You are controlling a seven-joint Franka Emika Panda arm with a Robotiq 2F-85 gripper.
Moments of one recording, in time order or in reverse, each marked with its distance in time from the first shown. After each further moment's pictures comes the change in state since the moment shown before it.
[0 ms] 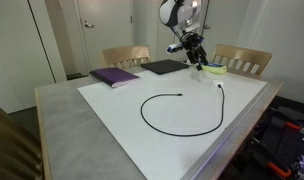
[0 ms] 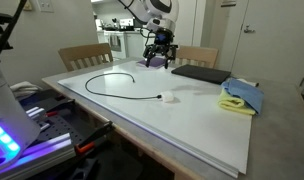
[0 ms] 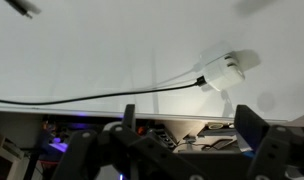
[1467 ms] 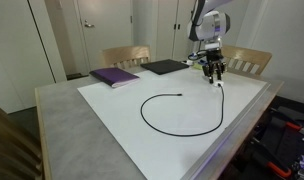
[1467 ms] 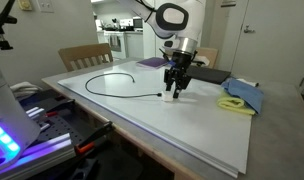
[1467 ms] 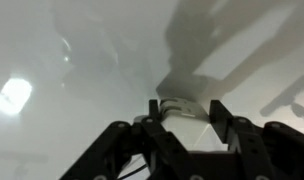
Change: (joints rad) arm 0.028 0.219 -0.251 -0.262 0.585 0.279 0.024
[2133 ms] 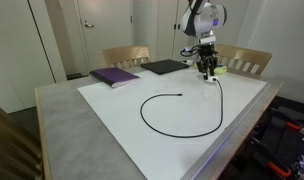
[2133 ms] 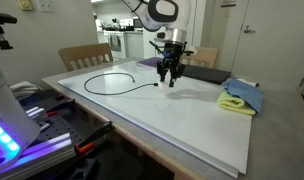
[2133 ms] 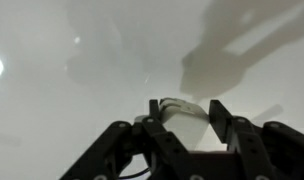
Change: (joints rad) arm 0.018 -0.212 0.111 -0.039 -0.239 0.135 0.001
